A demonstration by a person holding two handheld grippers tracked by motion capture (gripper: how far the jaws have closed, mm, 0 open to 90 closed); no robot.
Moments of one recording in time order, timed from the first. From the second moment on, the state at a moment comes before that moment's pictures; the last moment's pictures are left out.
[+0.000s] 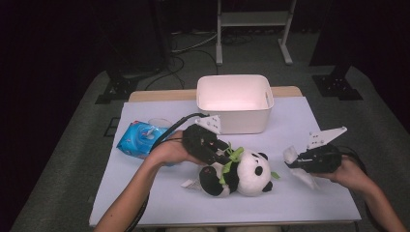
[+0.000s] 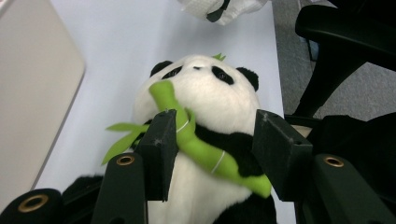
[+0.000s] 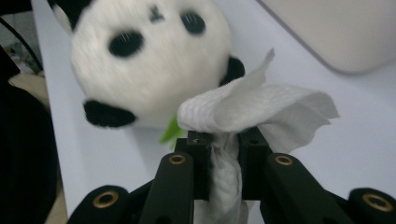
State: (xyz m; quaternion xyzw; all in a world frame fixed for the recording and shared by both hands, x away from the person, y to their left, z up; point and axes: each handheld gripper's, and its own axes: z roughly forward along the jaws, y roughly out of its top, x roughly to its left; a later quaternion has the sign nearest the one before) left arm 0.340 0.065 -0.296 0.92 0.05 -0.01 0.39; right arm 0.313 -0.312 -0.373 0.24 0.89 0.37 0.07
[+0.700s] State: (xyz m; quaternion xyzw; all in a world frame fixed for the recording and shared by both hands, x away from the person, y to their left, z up) left arm 0.335 0.115 -0.307 0.91 0.10 0.01 0.41; right arm 0.301 -0.353 -0.408 0.30 0.89 0.33 0.06
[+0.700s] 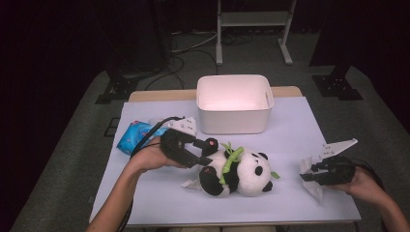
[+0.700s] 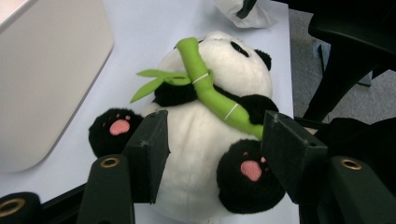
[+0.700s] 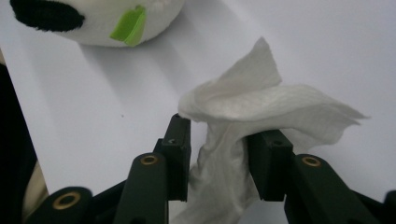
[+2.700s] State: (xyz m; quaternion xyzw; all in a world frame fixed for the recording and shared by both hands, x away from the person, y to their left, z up) left arm 0.322 0.197 -0.372 0.87 0.20 0.04 0.44; right arm 0.370 -0.282 -0.337 0.20 0.91 0.35 0.06
